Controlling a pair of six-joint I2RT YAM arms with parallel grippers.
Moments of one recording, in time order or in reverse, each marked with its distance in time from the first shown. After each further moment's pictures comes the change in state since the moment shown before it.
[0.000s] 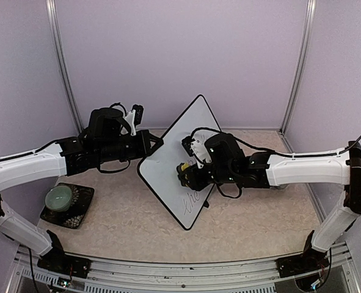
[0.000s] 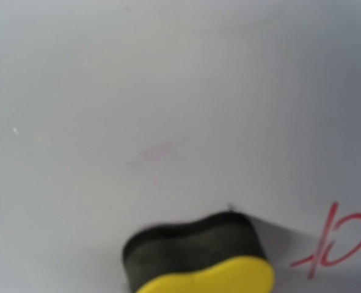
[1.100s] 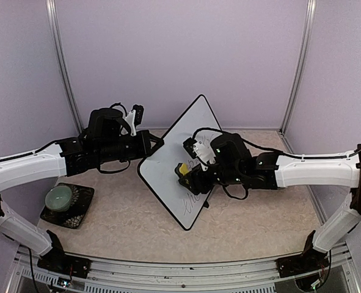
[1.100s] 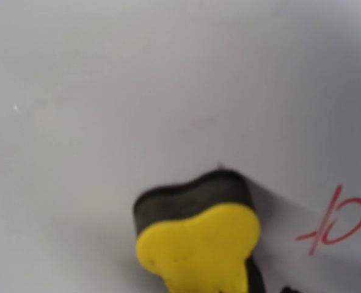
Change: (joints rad) left arm -0.001 -0.003 -0.006 0.010 0.010 0.000; right arm 0.005 -0.075 -0.034 -0.034 -0.005 -0.084
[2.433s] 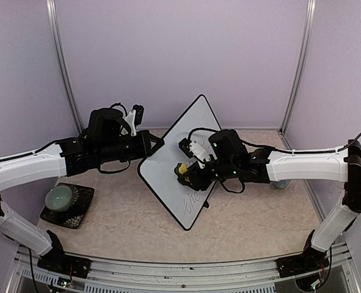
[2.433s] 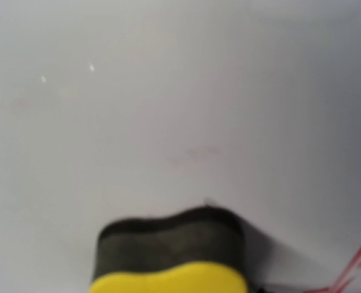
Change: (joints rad) left arm -0.003 0.000 0.000 0.001 0.000 -0.002; right arm -0.081 0.083 0.040 0.021 -0.183 -0.125
